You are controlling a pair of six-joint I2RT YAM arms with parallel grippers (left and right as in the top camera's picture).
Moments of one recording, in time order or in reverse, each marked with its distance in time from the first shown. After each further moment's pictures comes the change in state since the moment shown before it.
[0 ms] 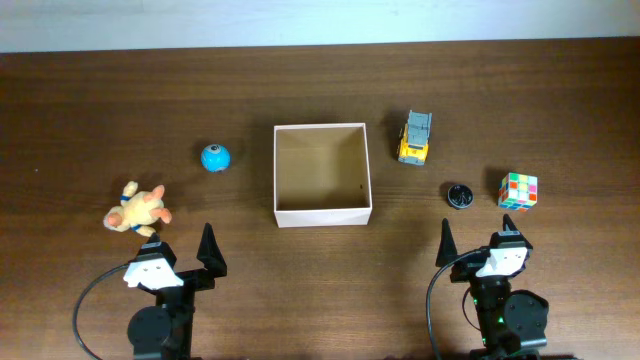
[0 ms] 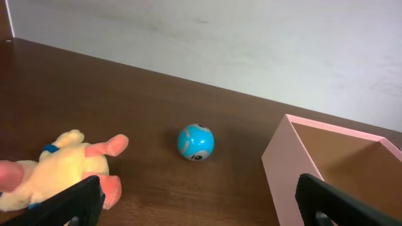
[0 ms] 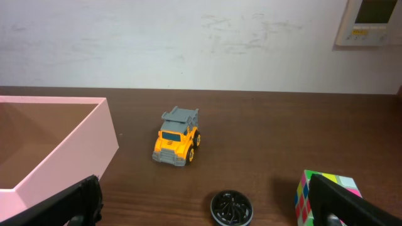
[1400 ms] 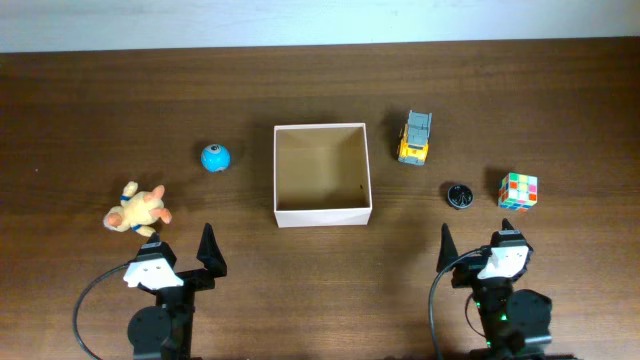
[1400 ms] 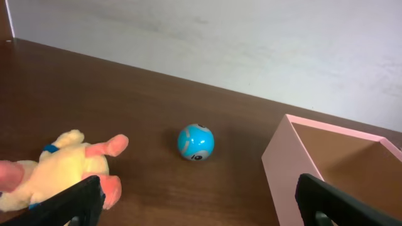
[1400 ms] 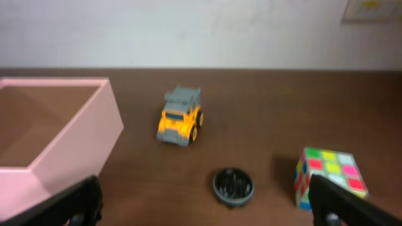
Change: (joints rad) left arm 0.000 0.000 0.000 0.000 0.000 0.000; right arm 0.000 0.018 0.108 -0.195 -0.011 0.024
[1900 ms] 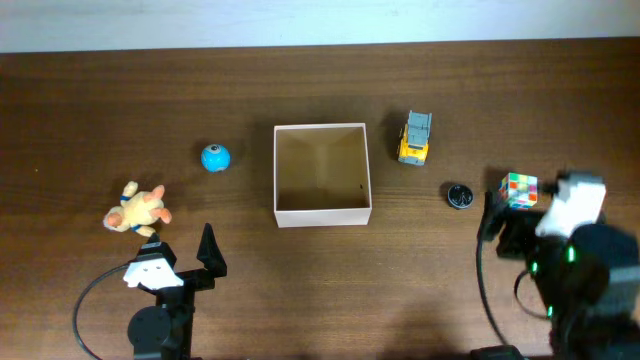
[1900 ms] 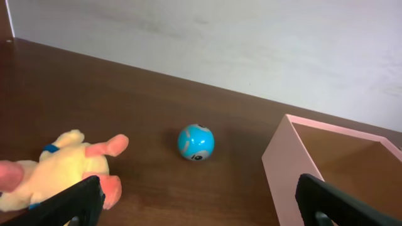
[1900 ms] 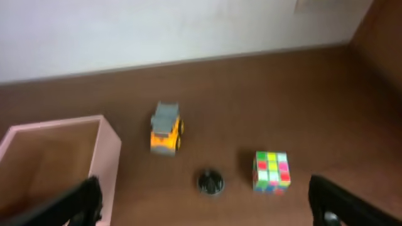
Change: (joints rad) left arm 0.000 0.000 -0.002 0.002 0.000 0.000; right arm -0.001 0.648 0.923 -0.578 0.116 0.123
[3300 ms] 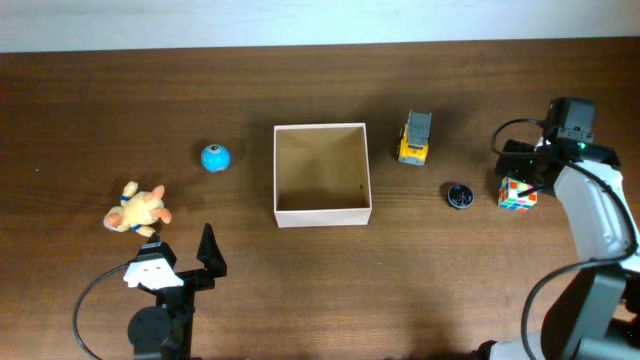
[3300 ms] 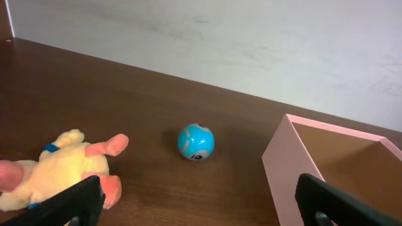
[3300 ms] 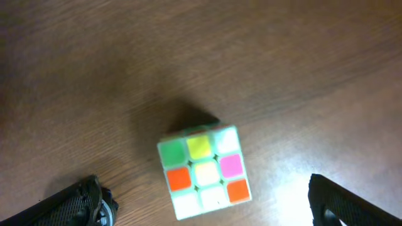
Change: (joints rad) left arm 0.000 0.000 0.000 -0.001 0.000 0.000; right arm -0.363 0.975 0.162 0.145 -0.002 -0.021
